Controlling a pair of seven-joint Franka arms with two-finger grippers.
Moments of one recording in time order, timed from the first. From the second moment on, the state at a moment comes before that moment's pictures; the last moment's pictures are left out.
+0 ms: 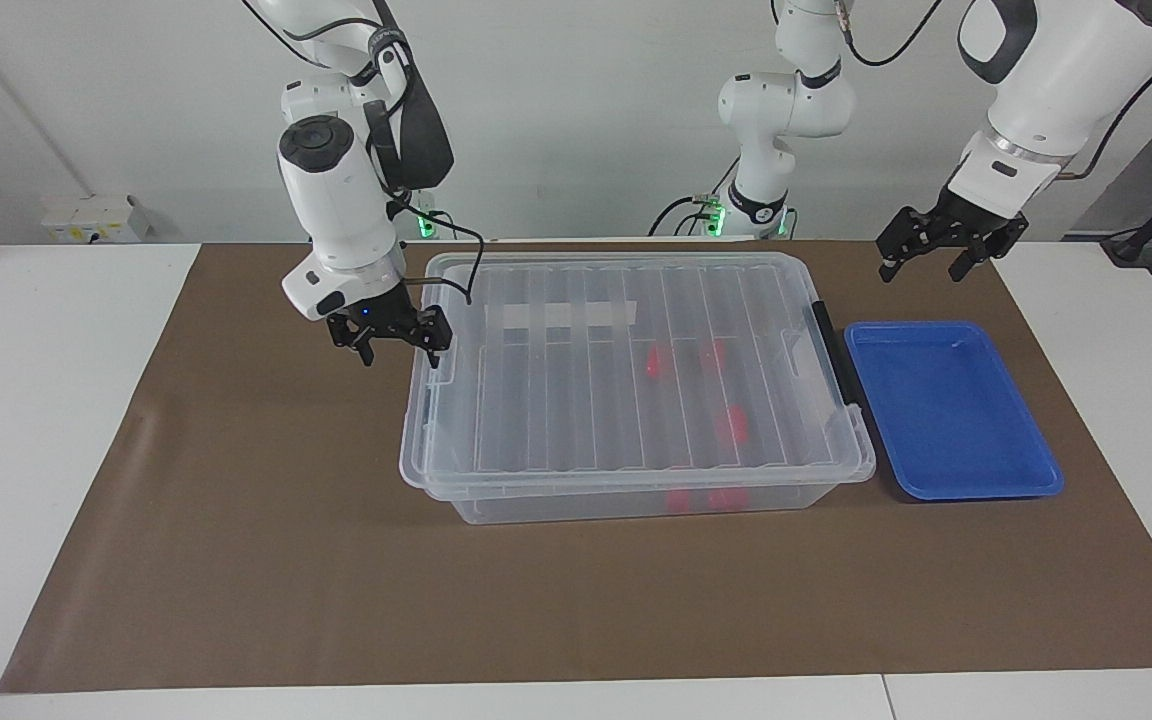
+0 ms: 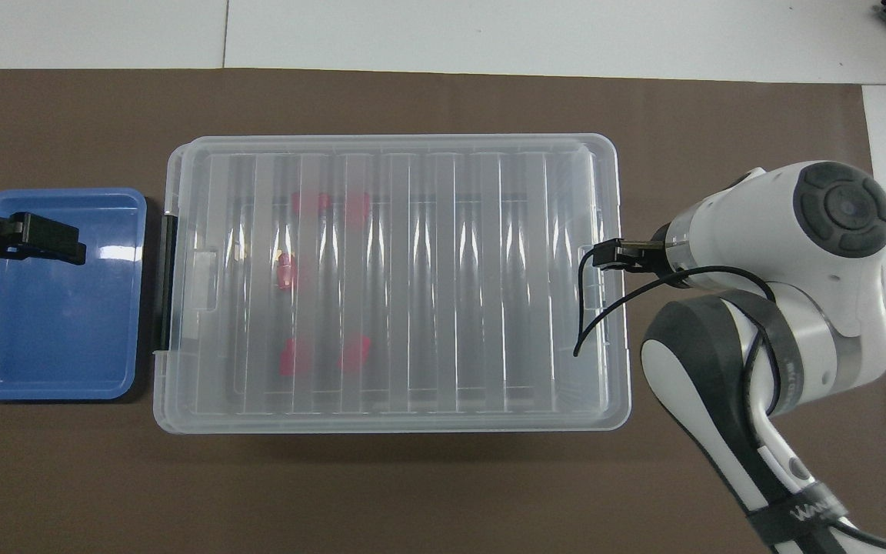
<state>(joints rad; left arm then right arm) -0.21 -0.02 0.16 -1.62 -0.04 1.59 -0.01 0.19 0.04 0.04 -1.95 0.02 2.04 0.35</state>
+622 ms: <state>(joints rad) -0.21 -0.02 0.16 -1.62 -0.04 1.59 -0.01 0.09 0.04 0.04 -1.95 0.02 2.00 0.29</state>
